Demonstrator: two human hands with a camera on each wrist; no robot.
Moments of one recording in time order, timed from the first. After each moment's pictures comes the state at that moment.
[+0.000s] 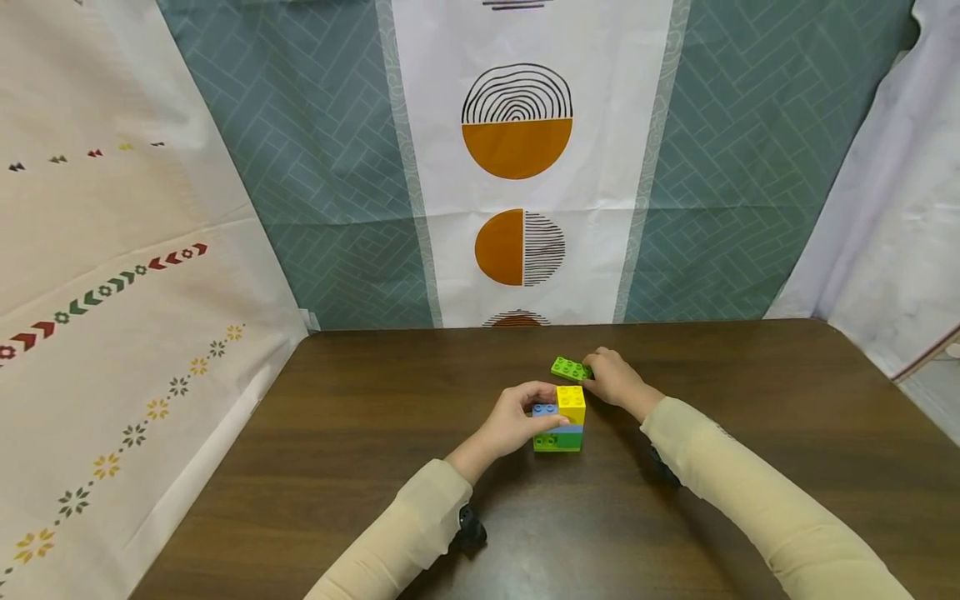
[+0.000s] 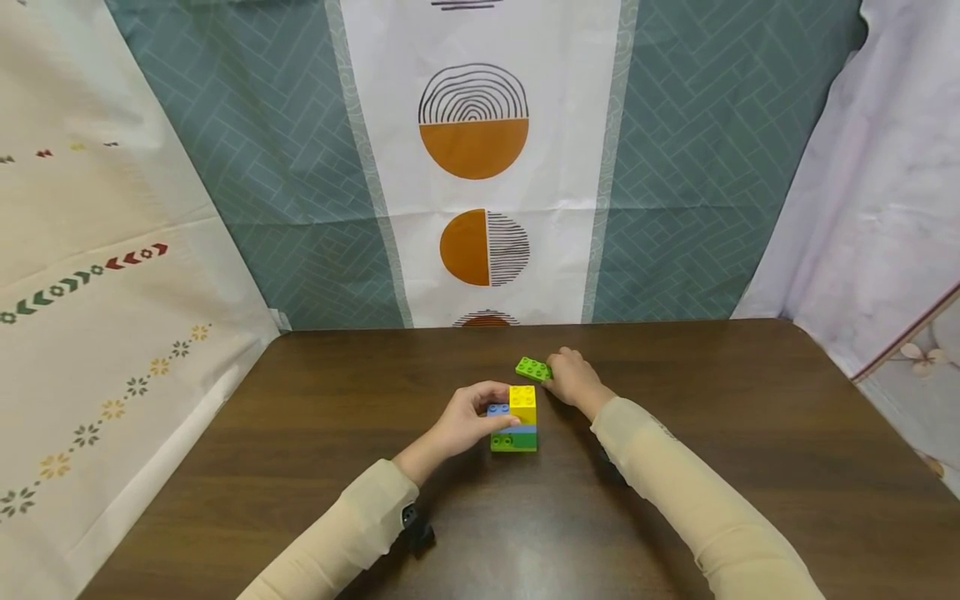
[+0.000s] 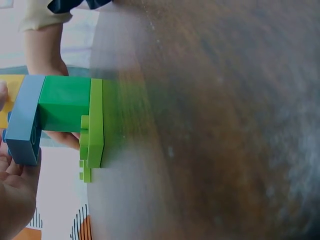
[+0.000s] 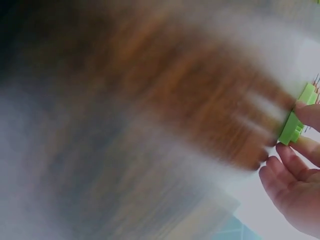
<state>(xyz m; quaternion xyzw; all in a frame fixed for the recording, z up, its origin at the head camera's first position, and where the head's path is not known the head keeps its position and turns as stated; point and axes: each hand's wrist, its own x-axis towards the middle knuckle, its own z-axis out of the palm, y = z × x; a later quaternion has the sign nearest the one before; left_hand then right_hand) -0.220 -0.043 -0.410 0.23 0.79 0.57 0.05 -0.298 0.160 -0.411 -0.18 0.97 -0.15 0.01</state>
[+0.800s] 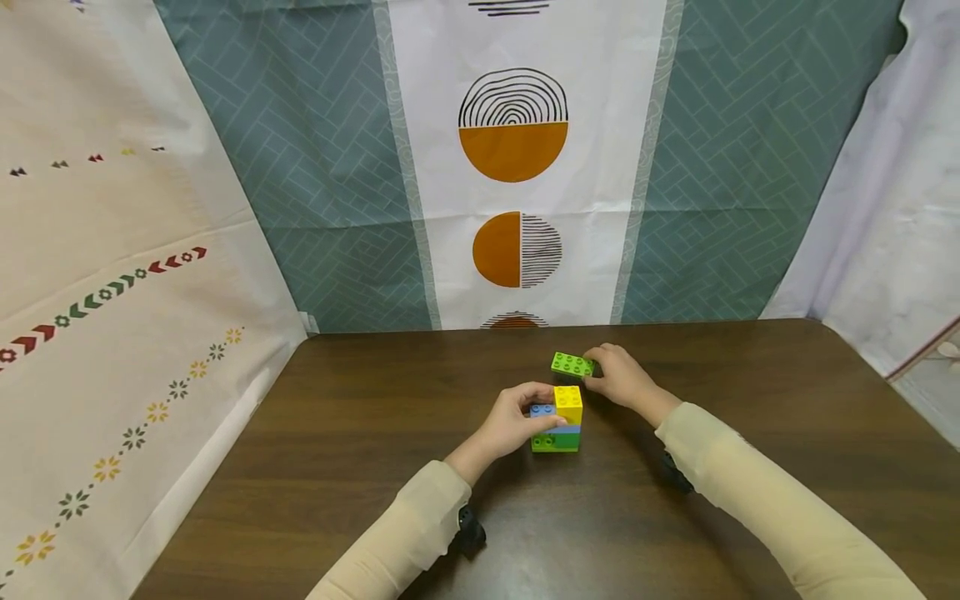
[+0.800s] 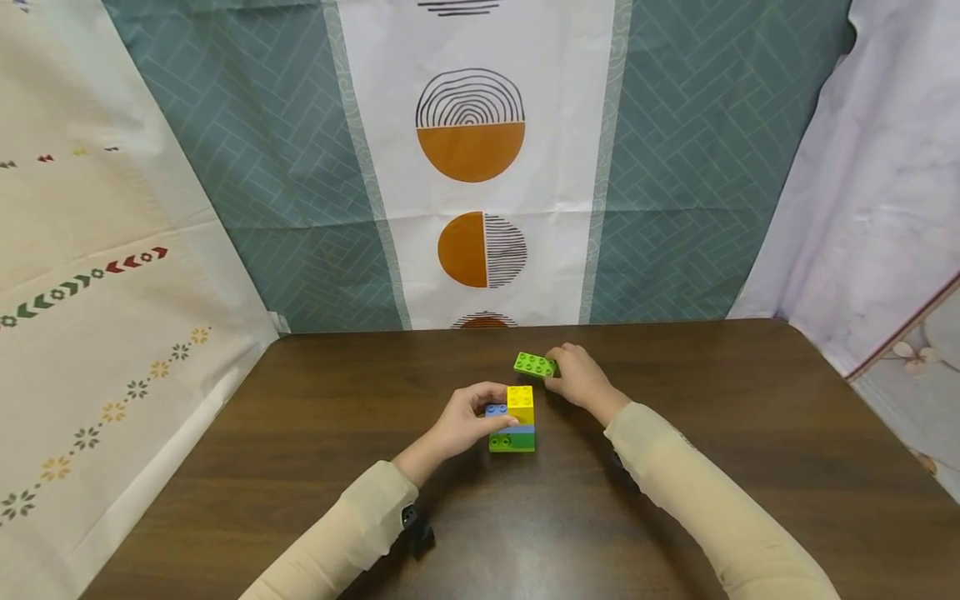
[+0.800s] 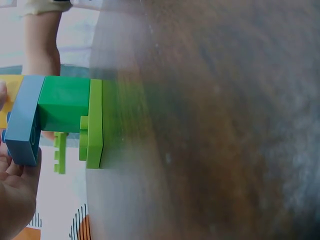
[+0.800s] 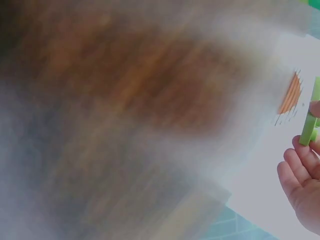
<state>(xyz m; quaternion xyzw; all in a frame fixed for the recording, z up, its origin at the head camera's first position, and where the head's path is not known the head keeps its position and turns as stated) -0.220 -0.043 -0.410 0.23 0.78 0.57 0.05 -0.286 0.174 -0.404 -0.21 0.95 -0.21 -0.04</state>
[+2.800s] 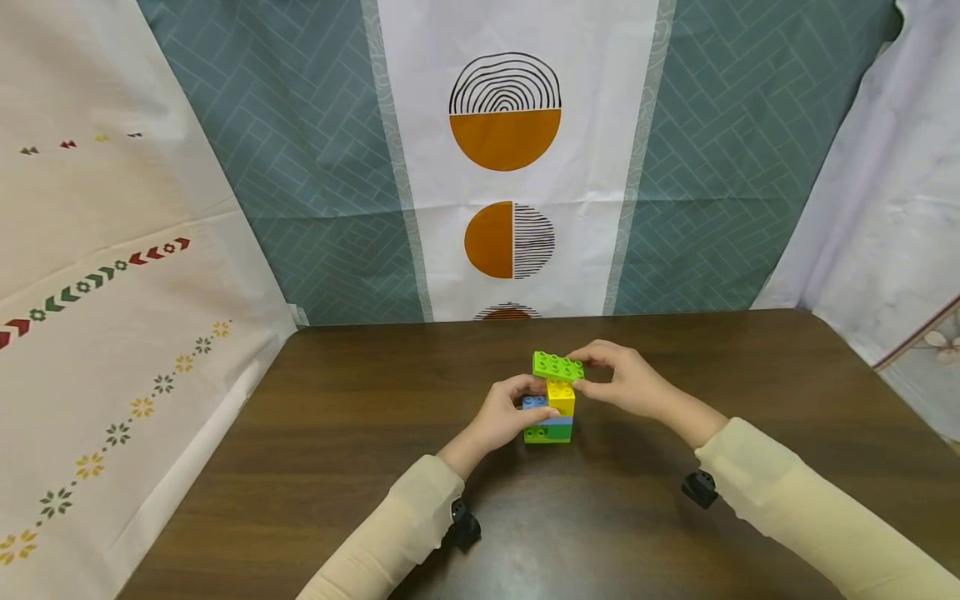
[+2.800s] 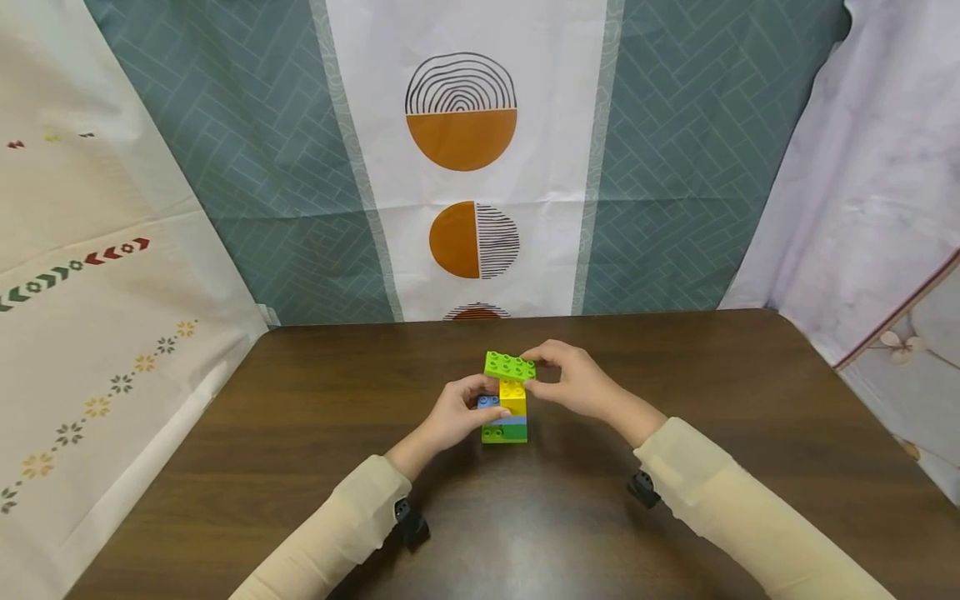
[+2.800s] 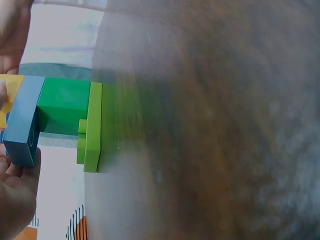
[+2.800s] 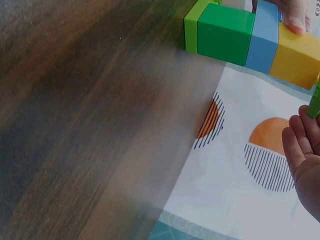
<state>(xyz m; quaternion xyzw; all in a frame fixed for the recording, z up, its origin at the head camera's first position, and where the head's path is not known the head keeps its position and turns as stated) -0.220 -0.043 -0.412 0.24 0.78 0.58 0.04 -0.227 0.178 -0.361 -0.32 0.87 -0.38 -0.06</state>
